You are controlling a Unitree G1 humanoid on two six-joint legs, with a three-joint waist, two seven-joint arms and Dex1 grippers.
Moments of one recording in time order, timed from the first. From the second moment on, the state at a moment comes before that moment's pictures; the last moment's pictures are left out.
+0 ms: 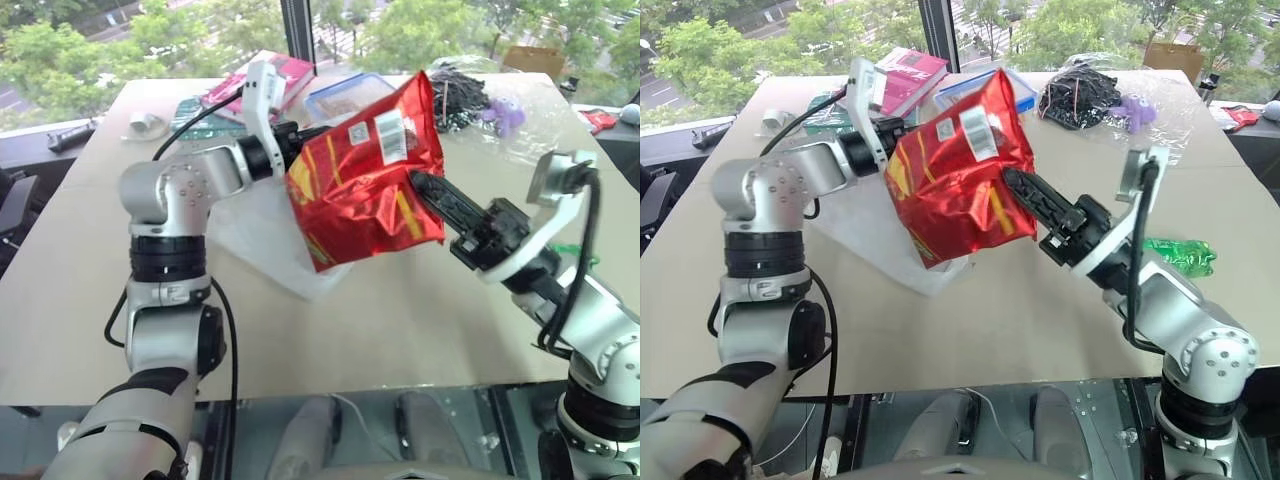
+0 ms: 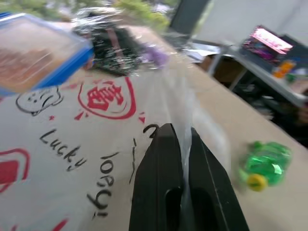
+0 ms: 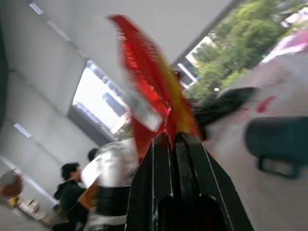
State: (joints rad) left arm -0.97 0.46 0.16 0.09 -0.67 1.08 -0.62; right arm -0.33 -0.30 -0.20 -0.65 1.64 0.80 -0.15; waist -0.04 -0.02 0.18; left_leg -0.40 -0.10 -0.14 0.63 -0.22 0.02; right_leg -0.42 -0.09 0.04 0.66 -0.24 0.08
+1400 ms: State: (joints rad) left arm -0.95 0.41 0.41 0.09 -0.93 1.27 -0.47; right arm -0.52 -0.07 0.14 -0.11 1.13 0.67 0.14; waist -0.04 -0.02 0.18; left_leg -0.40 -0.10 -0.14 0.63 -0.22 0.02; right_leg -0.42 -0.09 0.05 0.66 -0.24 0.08
